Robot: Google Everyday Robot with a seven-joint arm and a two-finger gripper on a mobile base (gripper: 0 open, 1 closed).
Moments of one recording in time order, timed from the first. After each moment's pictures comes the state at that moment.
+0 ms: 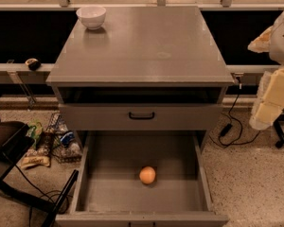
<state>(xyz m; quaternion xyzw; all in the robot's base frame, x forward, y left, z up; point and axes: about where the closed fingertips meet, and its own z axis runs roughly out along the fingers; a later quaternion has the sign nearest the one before) 0.438 -0.217 0.976 -0.60 0.78 -0.03 0.16</state>
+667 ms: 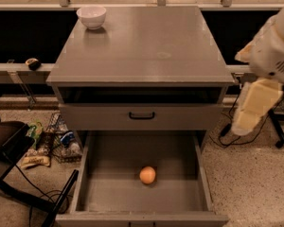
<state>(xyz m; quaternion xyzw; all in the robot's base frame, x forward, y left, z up) 0.448 -0.203 0.948 -0.60 0.78 -0.03 0.16</state>
